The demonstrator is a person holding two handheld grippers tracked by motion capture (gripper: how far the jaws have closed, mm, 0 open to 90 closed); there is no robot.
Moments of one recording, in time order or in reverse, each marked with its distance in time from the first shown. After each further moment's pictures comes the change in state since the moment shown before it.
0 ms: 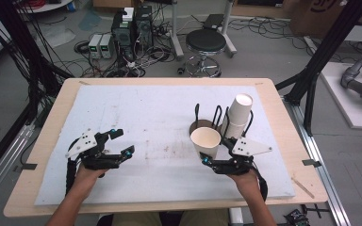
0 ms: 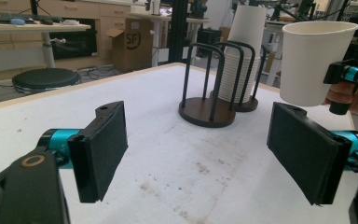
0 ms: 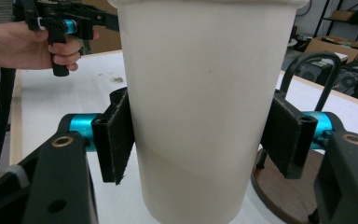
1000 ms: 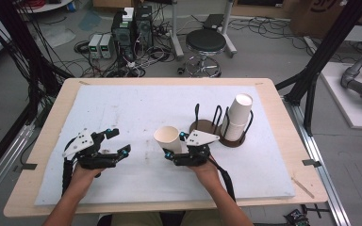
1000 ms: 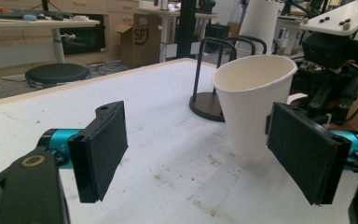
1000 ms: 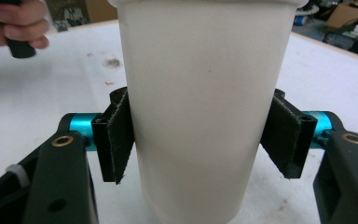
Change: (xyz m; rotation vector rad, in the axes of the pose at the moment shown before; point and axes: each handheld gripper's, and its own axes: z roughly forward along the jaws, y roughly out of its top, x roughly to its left) left arm 0.006 -0.001 -0.006 0.024 0.032 0.004; right arm 0.021 -0.003 0.116 0.139 0.019 0.011
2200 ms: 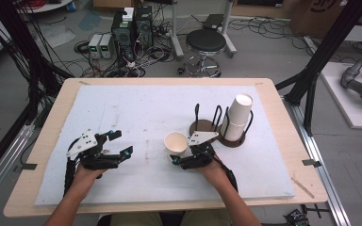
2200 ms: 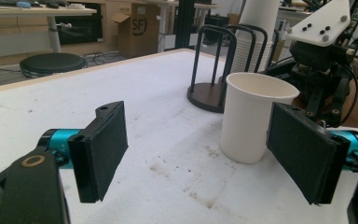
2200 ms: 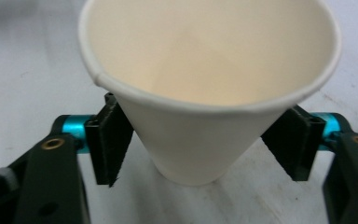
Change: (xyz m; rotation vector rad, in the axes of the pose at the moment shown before) left arm -0.001 -0.004 0.005 0.035 -0.007 -0.014; right arm -0.015 -0.013 -0.005 0.212 0.033 0.008
